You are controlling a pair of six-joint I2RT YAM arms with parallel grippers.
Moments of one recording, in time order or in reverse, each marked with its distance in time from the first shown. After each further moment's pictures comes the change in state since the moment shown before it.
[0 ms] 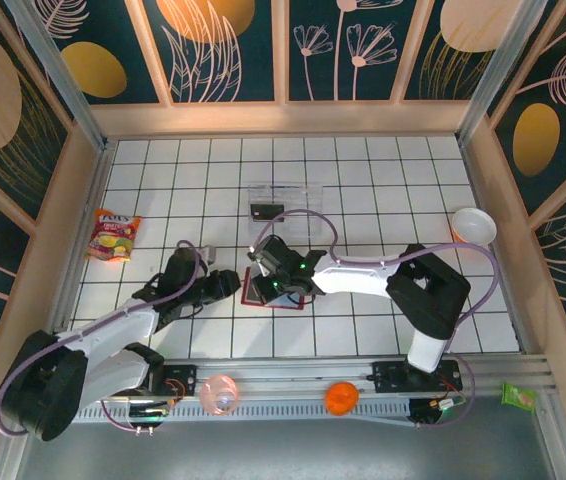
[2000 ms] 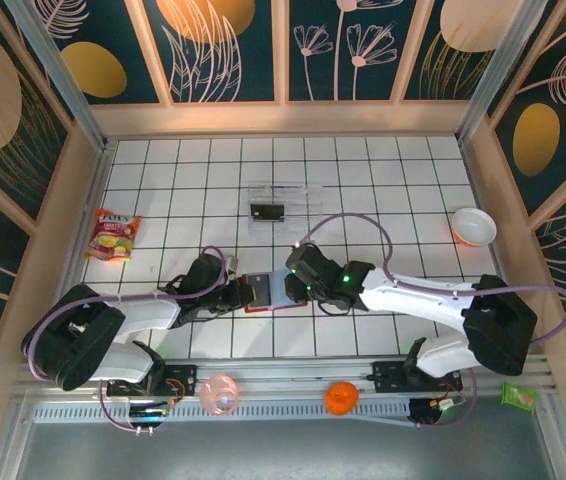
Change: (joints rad) left arm -0.093 0.251 -0.003 0.206 0.060 -0.067; right arm -0.002 -0.369 -0.179 -0.164 0.195 0.253
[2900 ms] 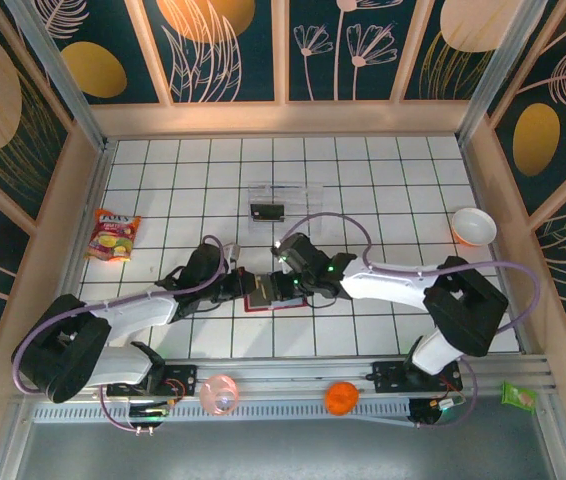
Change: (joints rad) left arm 0.000 -0.076 0.090 -0.100 -0.055 0.079; right arm -0.066 0.183 0.027 0.199 -0.328 -0.060
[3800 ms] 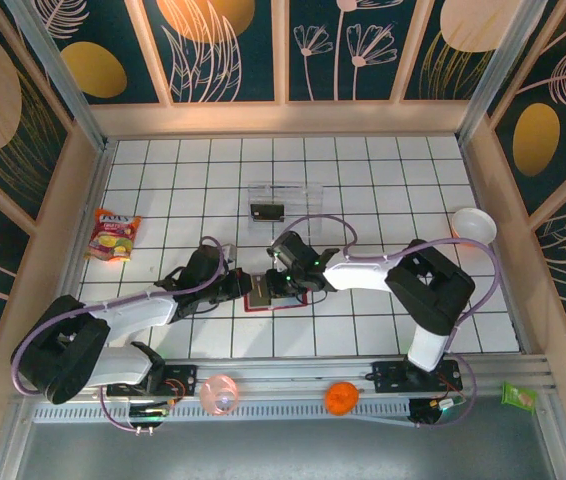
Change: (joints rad) left arm 0.000 -0.007 -0.005 -0.043 -0.067 0.013; right arm -0.039 0.186 0.041 0.060 -0.045 0.043
